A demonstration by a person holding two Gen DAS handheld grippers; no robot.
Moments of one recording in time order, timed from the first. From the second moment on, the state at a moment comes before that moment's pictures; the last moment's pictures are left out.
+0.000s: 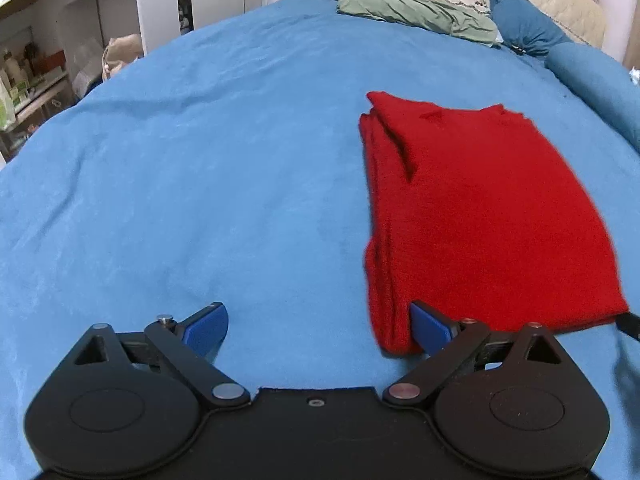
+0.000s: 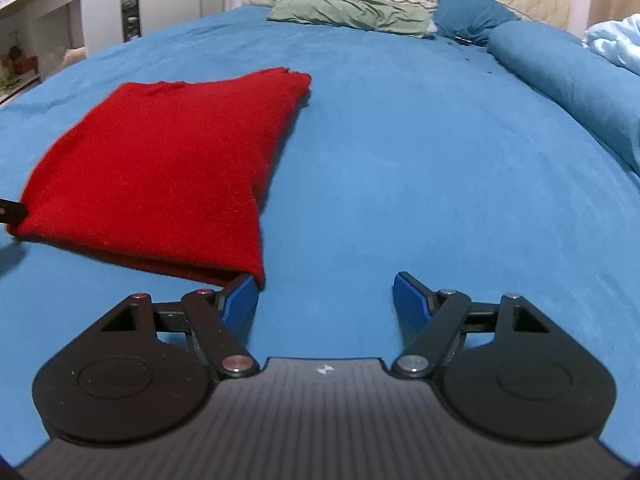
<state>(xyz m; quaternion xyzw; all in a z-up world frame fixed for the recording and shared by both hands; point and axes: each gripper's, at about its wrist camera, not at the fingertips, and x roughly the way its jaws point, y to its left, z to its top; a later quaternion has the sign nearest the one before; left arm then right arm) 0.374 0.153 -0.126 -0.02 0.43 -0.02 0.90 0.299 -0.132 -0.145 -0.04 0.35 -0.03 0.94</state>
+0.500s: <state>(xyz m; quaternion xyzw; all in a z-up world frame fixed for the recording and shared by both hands) 0.443 0.143 -0.066 -0.07 0.40 -0.12 0.90 0.342 -0.179 -0.038 0.08 0.40 0.09 0.91</state>
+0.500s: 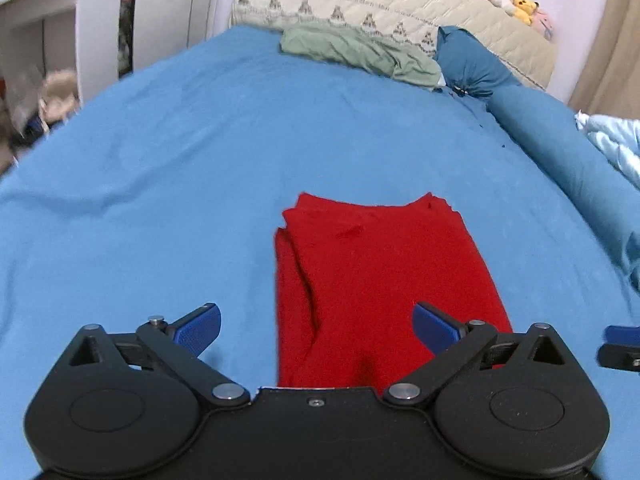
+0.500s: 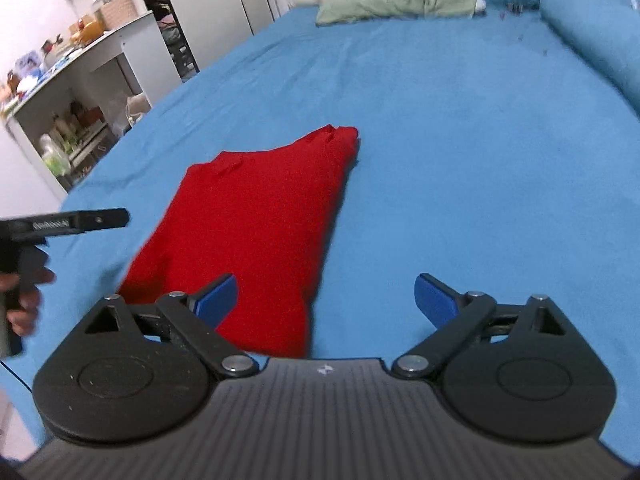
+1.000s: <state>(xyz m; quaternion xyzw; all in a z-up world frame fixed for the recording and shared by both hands) 0.489 0.141 -0.118 -0.09 0.45 -0.15 0.88 0.437 -0.155 -0.116 0.16 0.42 0.10 0.89</state>
